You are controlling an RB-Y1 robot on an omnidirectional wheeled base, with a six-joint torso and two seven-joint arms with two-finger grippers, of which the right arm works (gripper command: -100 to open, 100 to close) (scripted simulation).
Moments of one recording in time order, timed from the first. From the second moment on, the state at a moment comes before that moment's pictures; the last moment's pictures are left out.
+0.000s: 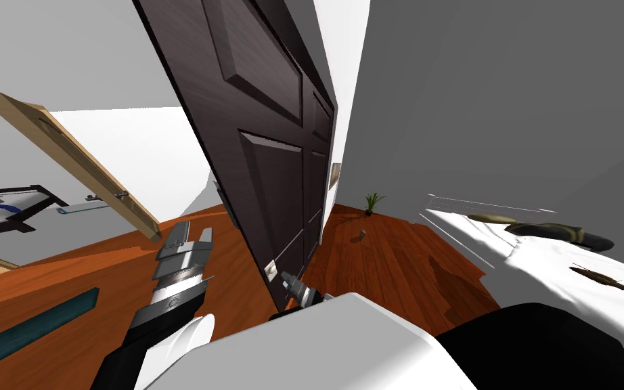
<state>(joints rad) -0.01 -0.17 0.85 -0.94 0.06 -0.76 -0.17</state>
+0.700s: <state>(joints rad) -0.01 -0.16 0.85 -0.93 0.06 -0.76 -0.17</state>
